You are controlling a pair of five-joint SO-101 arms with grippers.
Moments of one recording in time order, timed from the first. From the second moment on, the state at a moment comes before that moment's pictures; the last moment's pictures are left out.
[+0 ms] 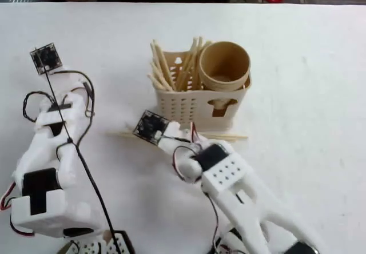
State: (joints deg) left arm -19.8 3.1 41.3 10.9 14.2; right arm -38.5 -36.1 55.2 52.7 30.5
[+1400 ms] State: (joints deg) left arm -19.0 9.0 37.6 8.2 10.9; right arm -38.2 -42.4 36.7 10.5 27.6
